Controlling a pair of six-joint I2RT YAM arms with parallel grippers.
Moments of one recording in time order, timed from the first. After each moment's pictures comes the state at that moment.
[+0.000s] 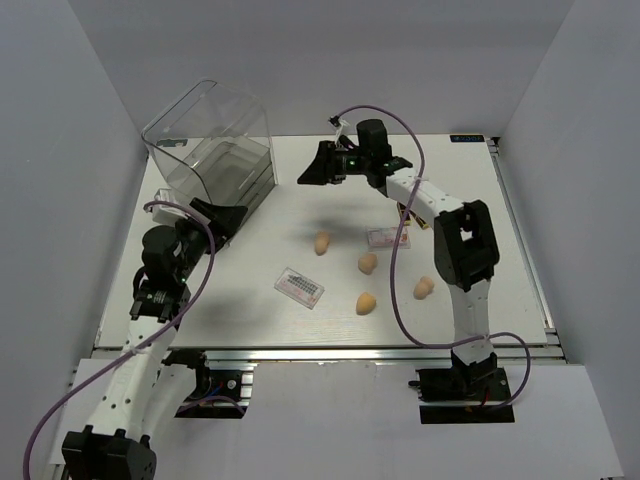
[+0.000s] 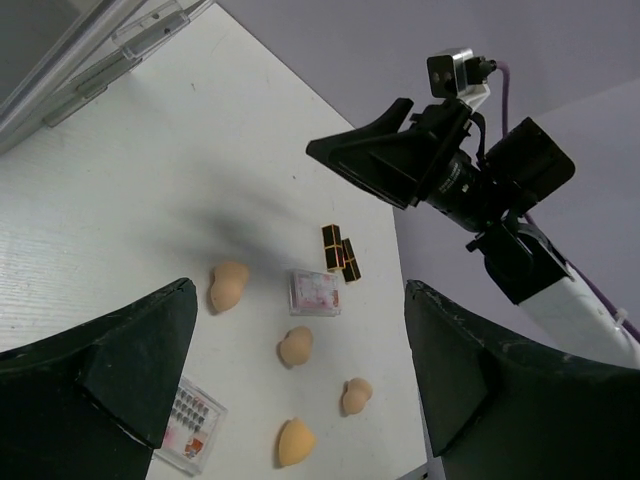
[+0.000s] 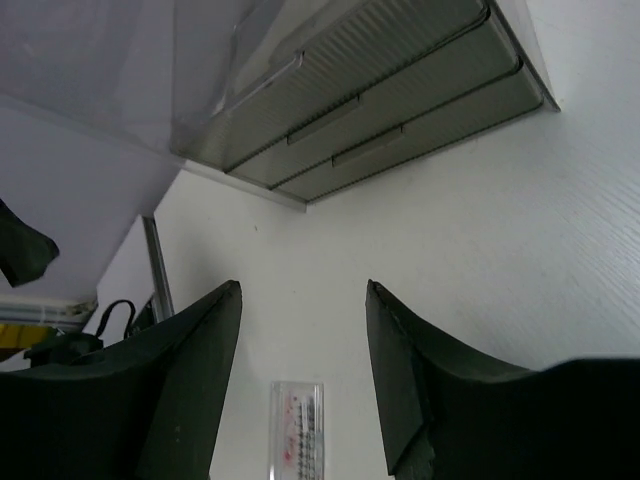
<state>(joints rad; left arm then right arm) -0.11 0.72 0.61 -0.01 0.22 -0.92 0.48 2.10 1.74 -0.02 -0.80 0.45</state>
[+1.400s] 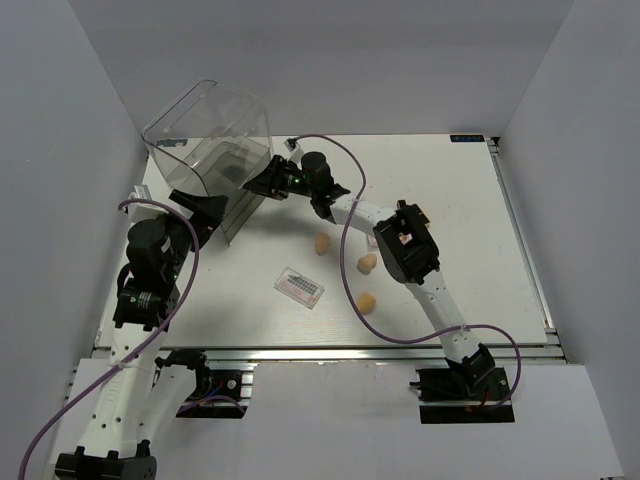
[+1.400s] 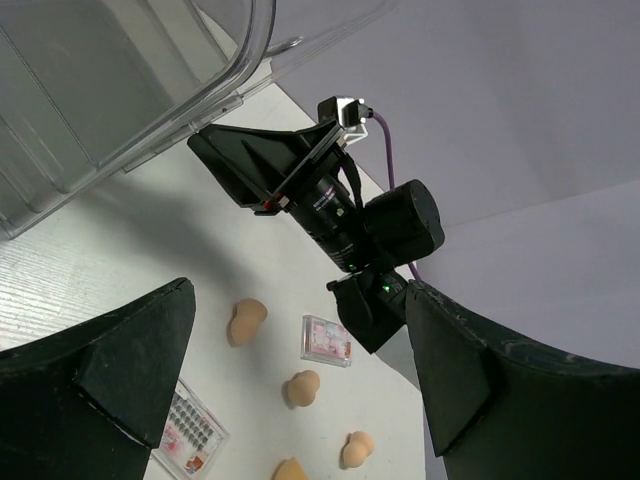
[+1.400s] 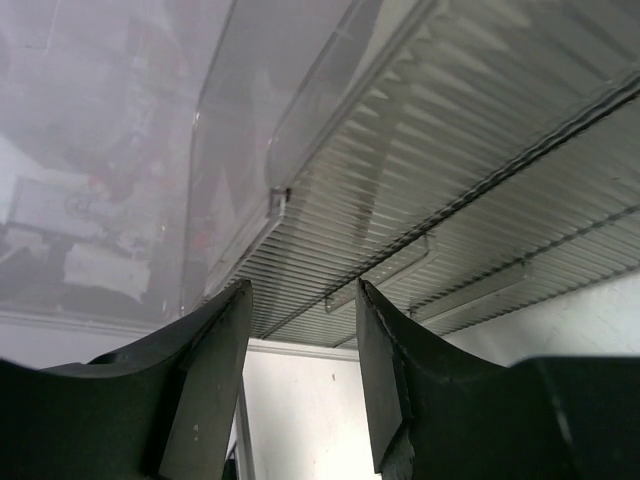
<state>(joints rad) -0.11 0.69 0.80 -0.27 0.00 -0.92 0.70 2.53 2.00 0.46 -0.54 1.01</state>
